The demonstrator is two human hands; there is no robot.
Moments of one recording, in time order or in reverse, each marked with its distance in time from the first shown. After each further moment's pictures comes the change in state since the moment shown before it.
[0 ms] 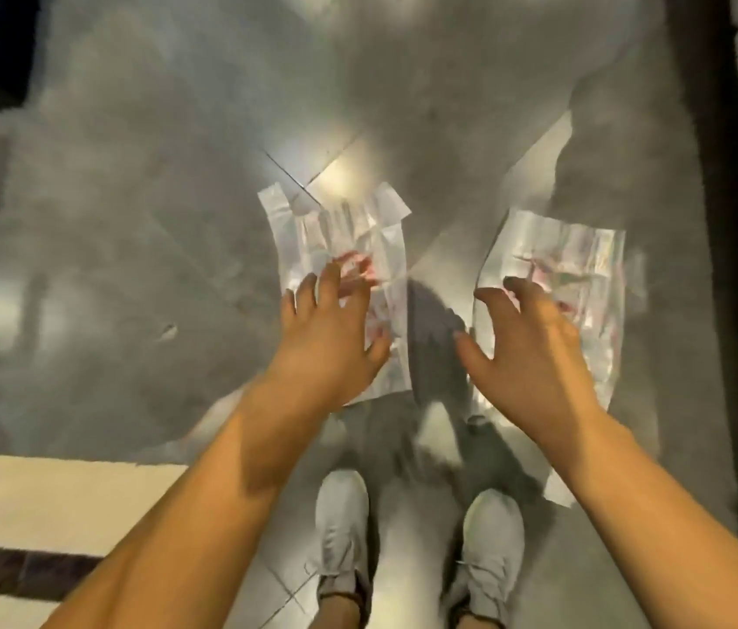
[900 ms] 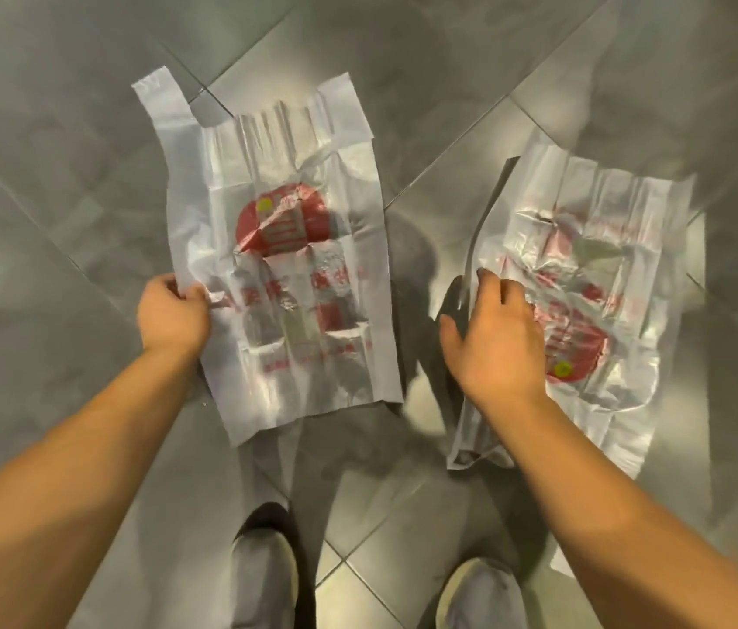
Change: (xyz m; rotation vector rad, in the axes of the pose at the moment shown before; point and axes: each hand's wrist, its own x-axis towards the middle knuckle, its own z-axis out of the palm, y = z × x) left_hand 0.189 -0.123 0.258 -0.844 0.342 -0.702; right_hand 0.097 0.113 0.223 -0.082 -0.086 0.212
